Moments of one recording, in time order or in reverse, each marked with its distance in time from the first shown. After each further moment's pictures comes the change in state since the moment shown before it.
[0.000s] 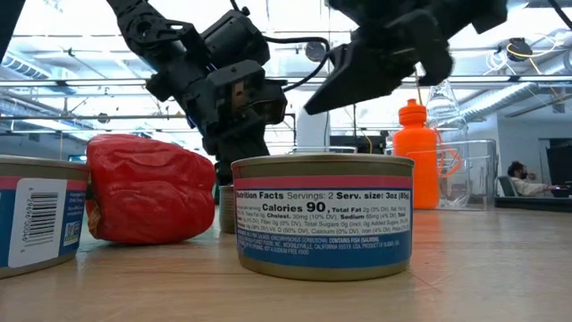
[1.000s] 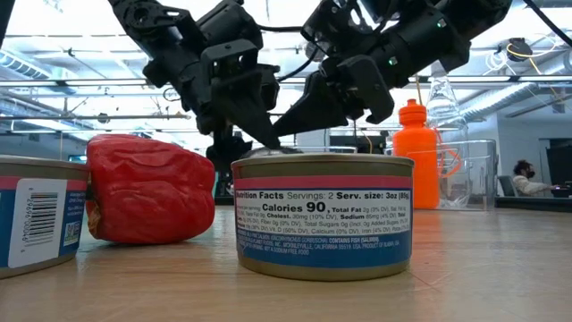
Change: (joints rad) left arm 0.022 -0.089 -0.001 -0.088 0.039 -0.030; right arm -0.078 0.151 0.000 0.251 -0.022 -0.033
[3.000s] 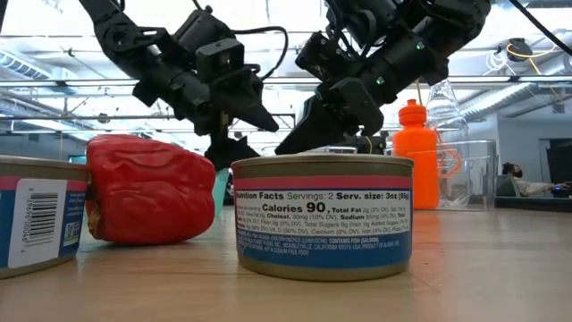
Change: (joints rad) left arm 0.076 -0.061 -0.180 0.285 0.092 -0.100; right arm -0.111 0.006 0.000 -0.060 -0.128 0.041
